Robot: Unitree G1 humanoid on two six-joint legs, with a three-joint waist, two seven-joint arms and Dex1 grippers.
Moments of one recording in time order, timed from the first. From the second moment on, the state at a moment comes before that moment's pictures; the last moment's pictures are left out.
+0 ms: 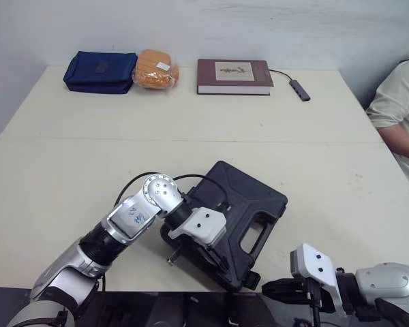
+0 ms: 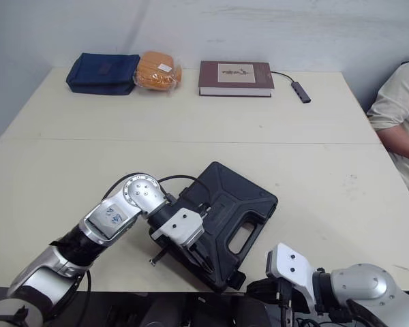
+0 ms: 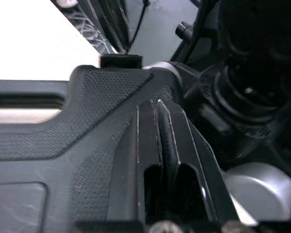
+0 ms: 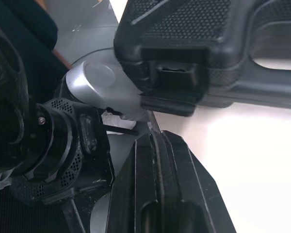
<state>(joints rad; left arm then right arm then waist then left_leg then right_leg) -0.68 0.52 -0.57 -0.16 -0.23 0.34 -1.48 0.37 -0.99 -0.10 -0.87 0.57 0.72 0.97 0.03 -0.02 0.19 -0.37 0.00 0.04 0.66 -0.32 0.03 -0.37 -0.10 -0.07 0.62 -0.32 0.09</state>
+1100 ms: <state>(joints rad) -0.69 0.54 -0.61 -0.19 -0.19 0.27 -1.42 0.21 -0.92 0.02 -0.81 0.60 0.73 0.94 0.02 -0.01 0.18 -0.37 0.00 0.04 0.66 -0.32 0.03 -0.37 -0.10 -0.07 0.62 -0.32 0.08</state>
